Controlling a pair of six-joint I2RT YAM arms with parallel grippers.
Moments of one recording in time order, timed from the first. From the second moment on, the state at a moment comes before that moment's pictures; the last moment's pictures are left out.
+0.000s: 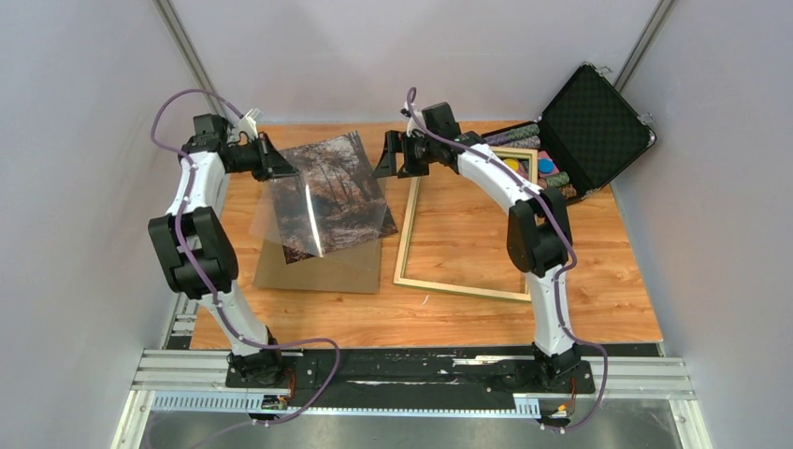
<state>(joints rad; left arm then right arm) 0.25 1.84 1.56 -0.71 0.99 -0.02 0.48 2.20 1.96 -0.45 -0.57 0.38</state>
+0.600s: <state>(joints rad) 0.25 1.74 1.58 -0.63 1.07 -0.16 0.38 1.92 1.79 -0.41 -0.49 0.30</state>
